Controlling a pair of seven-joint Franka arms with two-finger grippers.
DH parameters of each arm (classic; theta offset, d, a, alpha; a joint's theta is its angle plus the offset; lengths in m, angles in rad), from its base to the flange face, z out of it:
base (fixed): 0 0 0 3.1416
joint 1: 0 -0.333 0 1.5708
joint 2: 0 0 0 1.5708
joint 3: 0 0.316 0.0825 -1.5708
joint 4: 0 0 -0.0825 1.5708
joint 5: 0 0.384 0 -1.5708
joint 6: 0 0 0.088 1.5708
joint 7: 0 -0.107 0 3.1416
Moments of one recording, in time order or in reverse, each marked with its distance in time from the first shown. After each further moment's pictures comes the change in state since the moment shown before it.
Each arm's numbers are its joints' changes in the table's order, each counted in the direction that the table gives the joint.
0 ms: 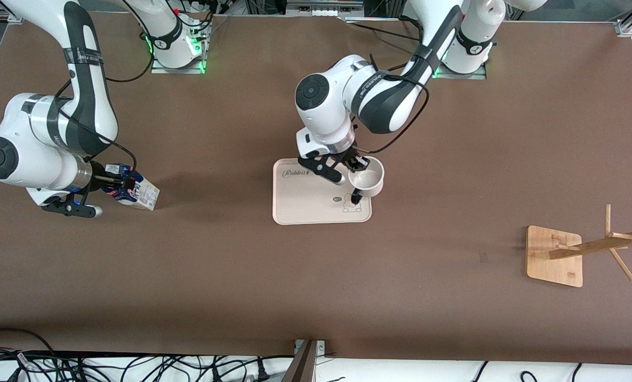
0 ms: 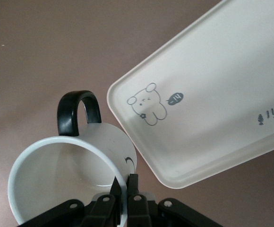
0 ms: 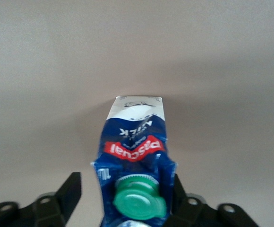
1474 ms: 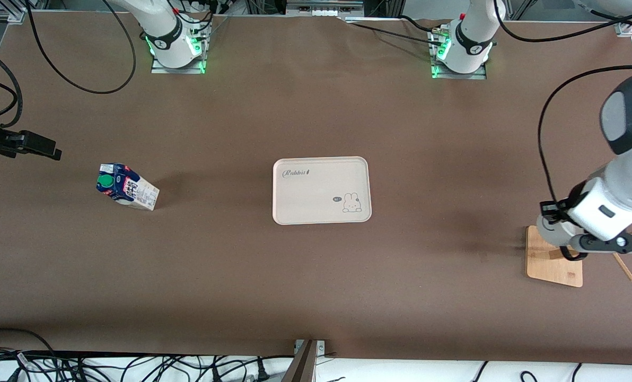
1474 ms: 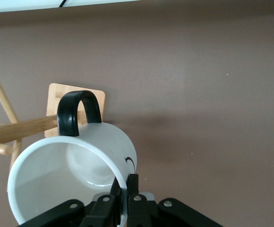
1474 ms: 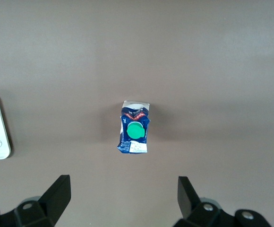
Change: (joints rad) left arm -0.705 -0.131 -0.001 -0.199 -0.132 0.140 -0.297; right arm 0.011 -0.116 -0.092 -0.447 -0.015 0.433 0.148
